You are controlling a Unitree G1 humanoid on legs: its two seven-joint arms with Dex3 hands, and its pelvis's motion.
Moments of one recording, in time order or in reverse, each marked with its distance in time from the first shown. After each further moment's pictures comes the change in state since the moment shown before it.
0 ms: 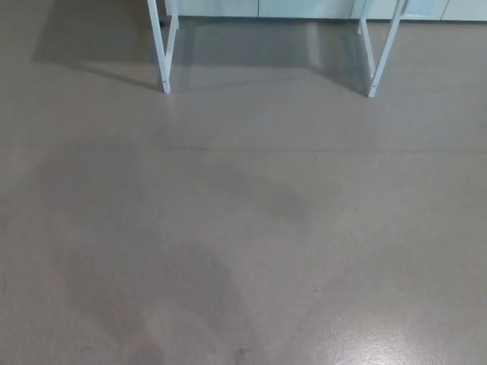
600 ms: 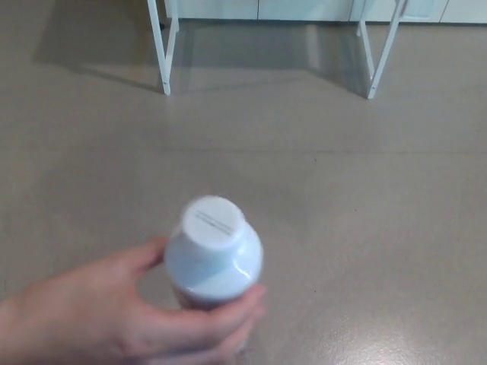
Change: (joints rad) left_arm -0.007 0.001 0.005 0.020 -0.004 -0.052 -0.023; right_arm -0.008 0.000 0.003 0.016 0.010 -0.026 -0.008
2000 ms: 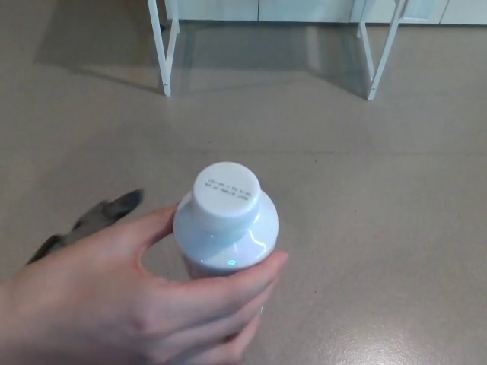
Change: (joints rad) left_arm 0.208 -0.041 -0.187 -1.335 -0.128 -0.009 -0.226; right_arm -0.003 0.004 0.019 0.015 0.002 0.000 0.001
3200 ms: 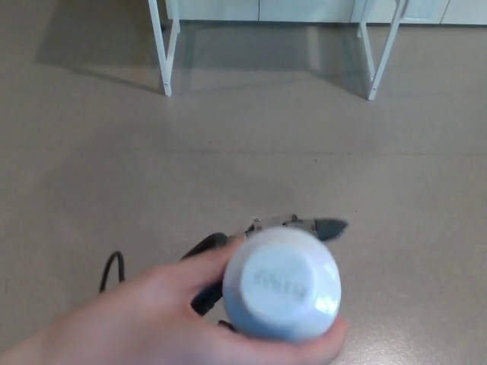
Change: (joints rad) left_arm -0.005 -0.162 -0.331 -0.490 0.051 0.403 0.013; right_arm -0.041 -0.001 0.034 0.011 -0.003 0.014 0.018
